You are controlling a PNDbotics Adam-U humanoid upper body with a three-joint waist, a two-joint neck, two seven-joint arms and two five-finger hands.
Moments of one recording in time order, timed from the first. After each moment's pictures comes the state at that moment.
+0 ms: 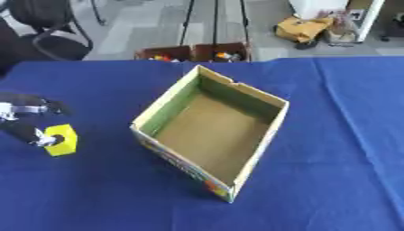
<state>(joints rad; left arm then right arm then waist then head) -0.78 0.73 -0.23 -1.08 -0.78 -0.26 -0.84 -0.53 -0.36 -0.11 -1.98 0.19 -0.36 -0.20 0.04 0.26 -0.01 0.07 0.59</state>
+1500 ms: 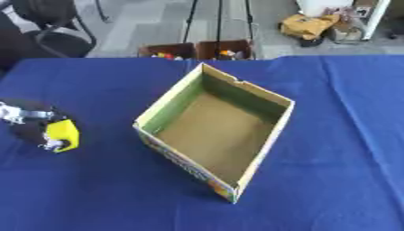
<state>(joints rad) -0.79 0.71 -0.23 -1.06 -0.73 -0.22 -0.88 -0.53 -0.36 -0.11 -1.98 0.18 -0.36 -0.20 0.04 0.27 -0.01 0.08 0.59</state>
